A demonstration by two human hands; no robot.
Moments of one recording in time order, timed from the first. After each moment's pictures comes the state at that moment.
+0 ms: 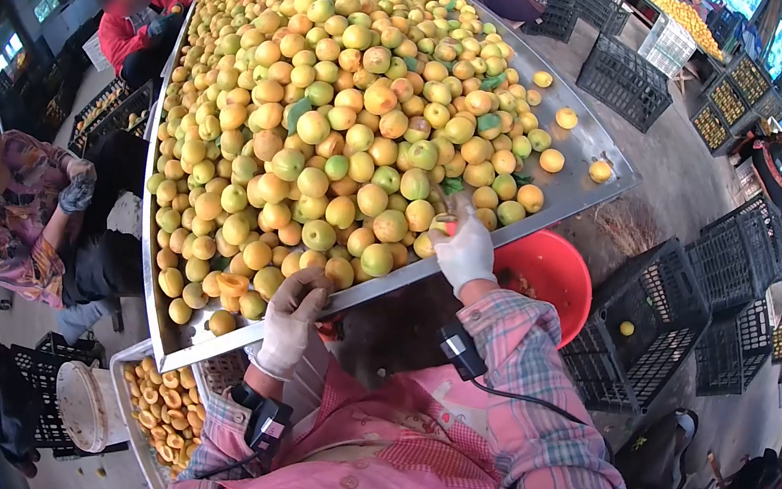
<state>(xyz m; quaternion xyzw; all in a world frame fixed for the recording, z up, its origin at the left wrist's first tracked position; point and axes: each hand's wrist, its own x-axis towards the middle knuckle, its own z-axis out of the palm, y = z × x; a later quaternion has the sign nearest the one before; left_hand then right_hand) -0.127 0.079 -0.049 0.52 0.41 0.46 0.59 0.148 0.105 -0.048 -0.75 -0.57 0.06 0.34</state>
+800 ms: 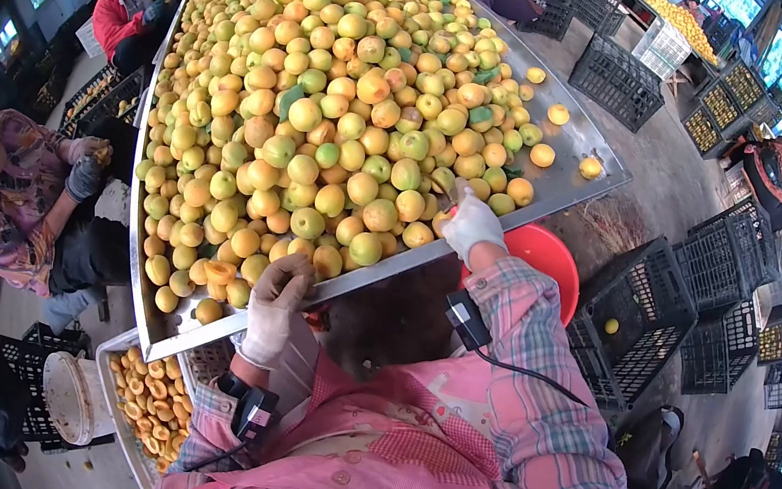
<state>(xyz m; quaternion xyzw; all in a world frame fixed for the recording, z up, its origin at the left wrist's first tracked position) -0.131 0.078 -0.046 0.48 0.40 0.48 0.62 0.182 0.122 -0.022 -0.79 -0.55 0.22 0.17</state>
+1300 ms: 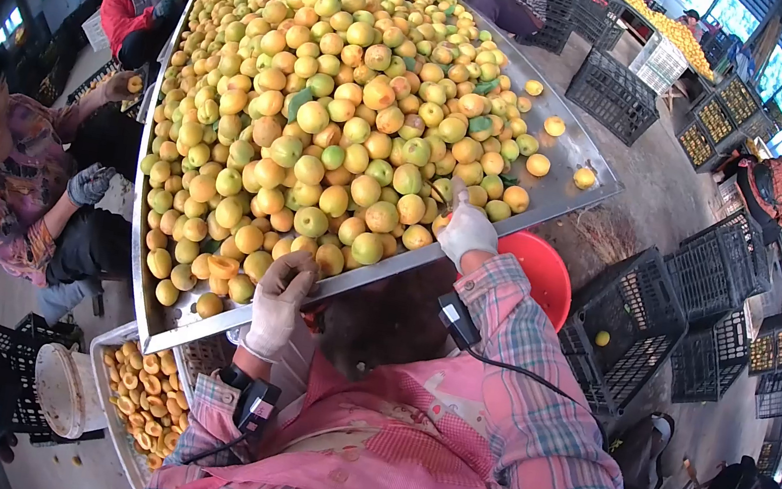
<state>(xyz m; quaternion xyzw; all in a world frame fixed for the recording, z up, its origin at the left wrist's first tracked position) -0.129 0.079 -0.050 0.50 0.41 0.49 0.59 0.179 0.121 -0.034 -0.81 -0.57 0.12 0.11</state>
